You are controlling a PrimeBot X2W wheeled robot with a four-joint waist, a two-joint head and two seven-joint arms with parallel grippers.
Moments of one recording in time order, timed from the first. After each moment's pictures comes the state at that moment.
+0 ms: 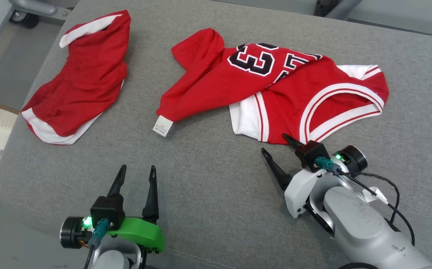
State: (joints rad) left arm -0.16 0.05 -0.23 0.35 -0.18 0.04 -0.26; right arm -0.58 -0.14 0.55 0.78 0.19 0.13 -0.26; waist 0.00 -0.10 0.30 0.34
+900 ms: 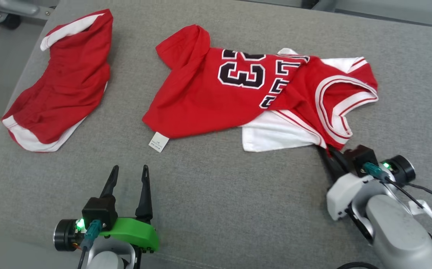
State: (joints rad) left arm -0.15 0.05 -0.20 0.34 -0.19 0.05 -0.26; right arm -0.49 -0.22 0.38 0.73 0.14 0.13 -0.27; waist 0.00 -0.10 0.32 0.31
